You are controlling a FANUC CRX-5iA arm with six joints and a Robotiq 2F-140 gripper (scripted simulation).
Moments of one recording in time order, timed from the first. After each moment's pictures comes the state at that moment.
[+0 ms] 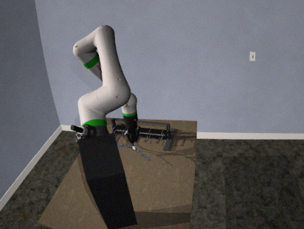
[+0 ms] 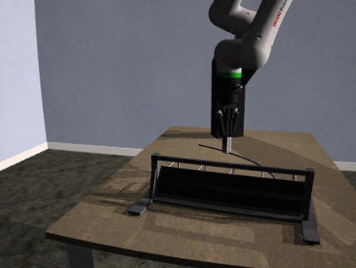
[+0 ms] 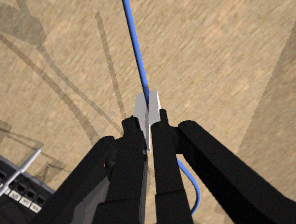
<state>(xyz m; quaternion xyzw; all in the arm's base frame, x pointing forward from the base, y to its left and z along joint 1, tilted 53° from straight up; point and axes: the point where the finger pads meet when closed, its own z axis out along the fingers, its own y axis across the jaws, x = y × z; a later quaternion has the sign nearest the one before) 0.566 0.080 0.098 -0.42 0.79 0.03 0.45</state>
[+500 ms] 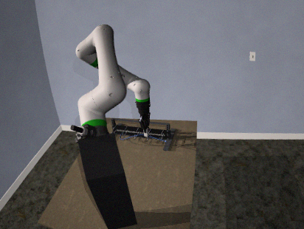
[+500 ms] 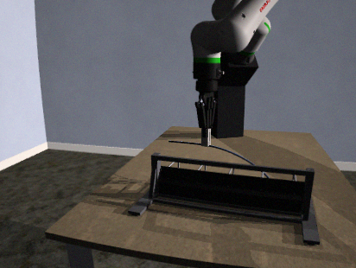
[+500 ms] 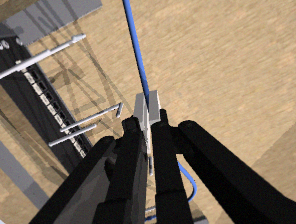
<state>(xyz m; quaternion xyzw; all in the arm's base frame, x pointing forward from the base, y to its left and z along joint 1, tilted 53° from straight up) 0.614 -0.013 0.172 -0.55 0.70 -0.05 0.44</state>
